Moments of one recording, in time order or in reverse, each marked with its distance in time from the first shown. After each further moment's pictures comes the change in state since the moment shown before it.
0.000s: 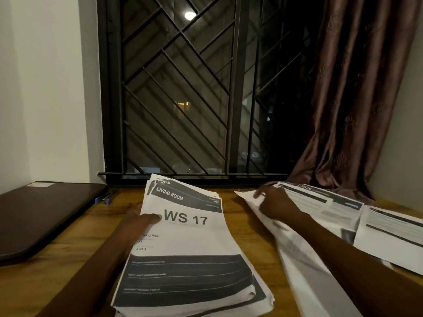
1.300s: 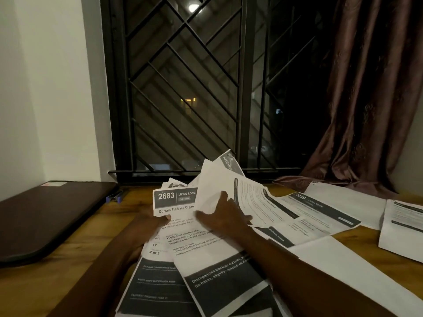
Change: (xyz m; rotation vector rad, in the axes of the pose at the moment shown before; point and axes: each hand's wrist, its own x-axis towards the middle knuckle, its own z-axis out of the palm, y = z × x) left_hand 0.023 -0.016 -0.011 0.014 -0.121 -0.036; right_hand 0.002 -0.098 0.112 0.082 -0.232 0.139
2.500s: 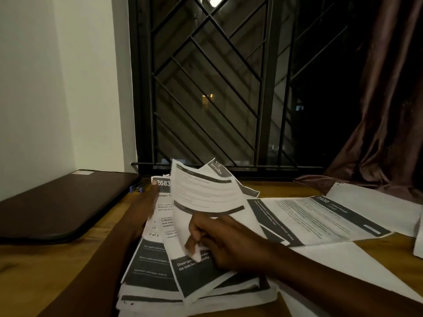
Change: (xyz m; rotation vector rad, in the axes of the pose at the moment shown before) left_hand -0.020 0.016 -0.028 0.029 0.408 0.028; right_hand -0.101 -0.017 -0.033 0.181 -0.273 -1.040
